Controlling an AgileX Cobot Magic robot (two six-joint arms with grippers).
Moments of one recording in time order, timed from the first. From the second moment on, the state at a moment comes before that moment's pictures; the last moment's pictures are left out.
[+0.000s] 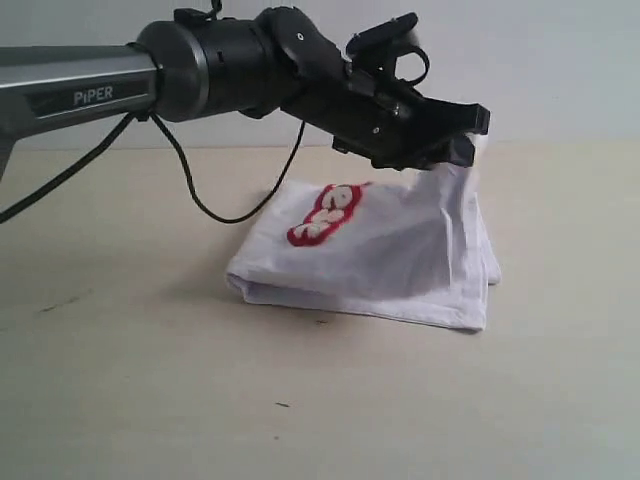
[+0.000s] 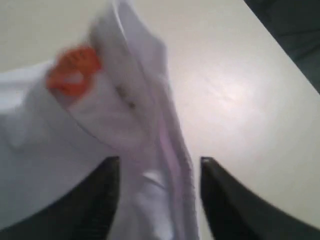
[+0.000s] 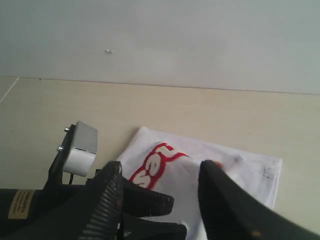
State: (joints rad) left arm -0.70 2.25 -1.92 -0.77 0.58 0.32; right arm -0.18 1.53 -1.46 0.76 0.87 -0.49
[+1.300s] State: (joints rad) left arm -0.43 2.02 -1.67 -0.11 0.77 0.04; right arm -0.29 2.12 -1.39 0.50 0.85 -0.32
